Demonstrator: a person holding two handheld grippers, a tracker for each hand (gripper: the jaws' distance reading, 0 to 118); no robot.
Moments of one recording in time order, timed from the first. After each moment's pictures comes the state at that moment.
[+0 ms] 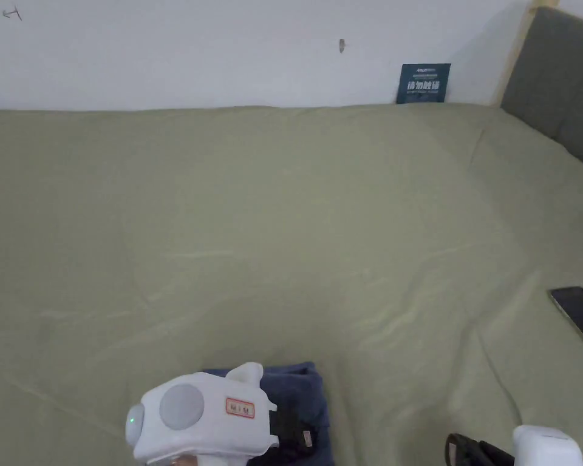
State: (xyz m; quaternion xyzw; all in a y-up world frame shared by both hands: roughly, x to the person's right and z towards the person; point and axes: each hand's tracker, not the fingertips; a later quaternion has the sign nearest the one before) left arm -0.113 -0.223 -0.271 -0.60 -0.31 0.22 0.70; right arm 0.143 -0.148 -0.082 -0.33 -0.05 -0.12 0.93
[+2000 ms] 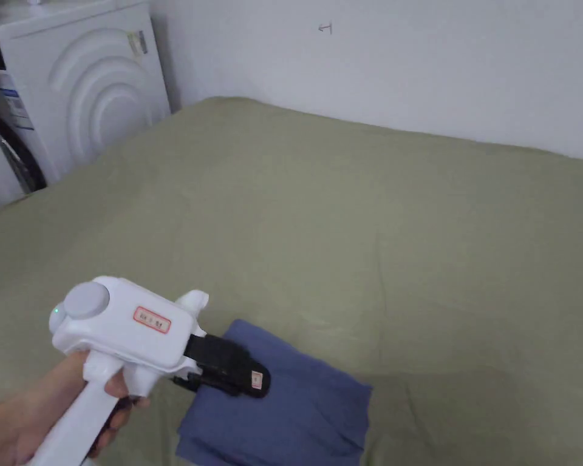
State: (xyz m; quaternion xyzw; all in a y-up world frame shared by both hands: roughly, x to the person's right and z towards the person) left arm -0.524 -0.144 -0.319 -0.54 -0.21 0.29 0.76; right arm 0.102 -0.186 -0.266 -0.41 0.30 -0.33 0.79
